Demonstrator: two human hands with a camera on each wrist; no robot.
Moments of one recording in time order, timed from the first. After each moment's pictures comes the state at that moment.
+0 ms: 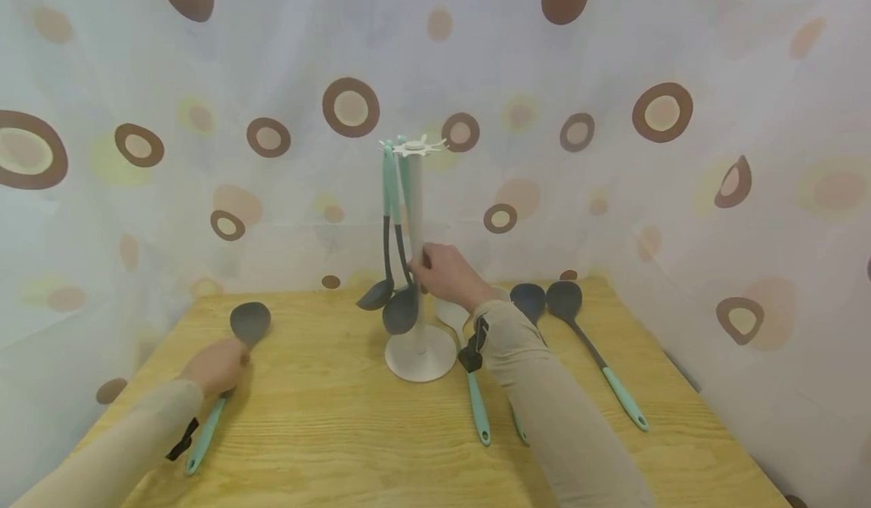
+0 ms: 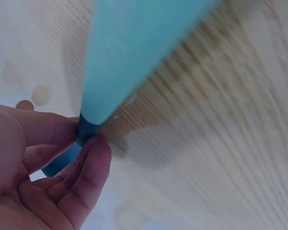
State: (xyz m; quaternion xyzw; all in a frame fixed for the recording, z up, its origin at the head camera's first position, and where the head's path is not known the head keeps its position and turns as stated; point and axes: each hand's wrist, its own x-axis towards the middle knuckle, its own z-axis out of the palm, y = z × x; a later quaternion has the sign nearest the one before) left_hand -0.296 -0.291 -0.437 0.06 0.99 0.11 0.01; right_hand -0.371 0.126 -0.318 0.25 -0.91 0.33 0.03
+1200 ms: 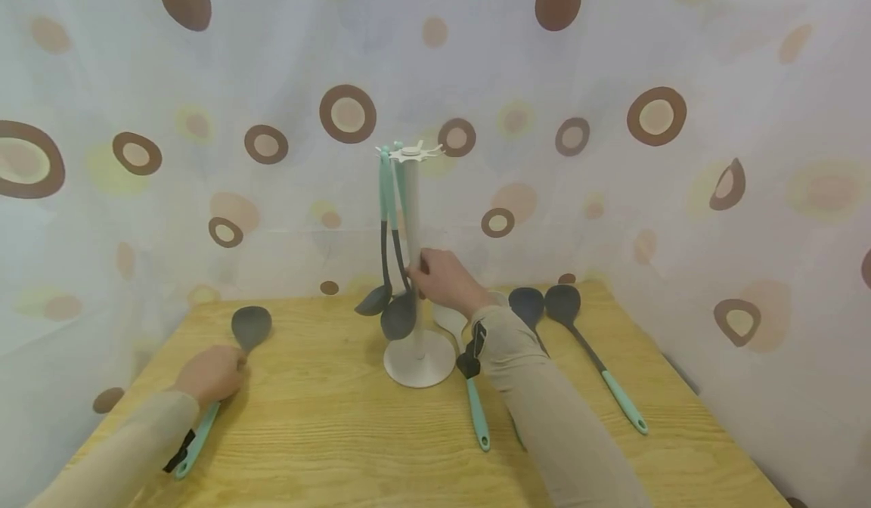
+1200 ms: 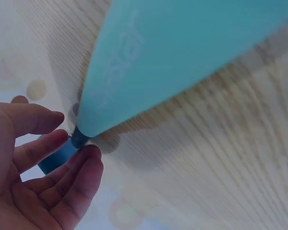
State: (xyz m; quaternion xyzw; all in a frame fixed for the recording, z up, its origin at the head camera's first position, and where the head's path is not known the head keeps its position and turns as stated) left_hand -0.296 -0.293 -0.437 0.05 1.00 0.07 -0.01; right_hand -0.368 0.126 -0.318 0.25 -0.91 0.34 0.02
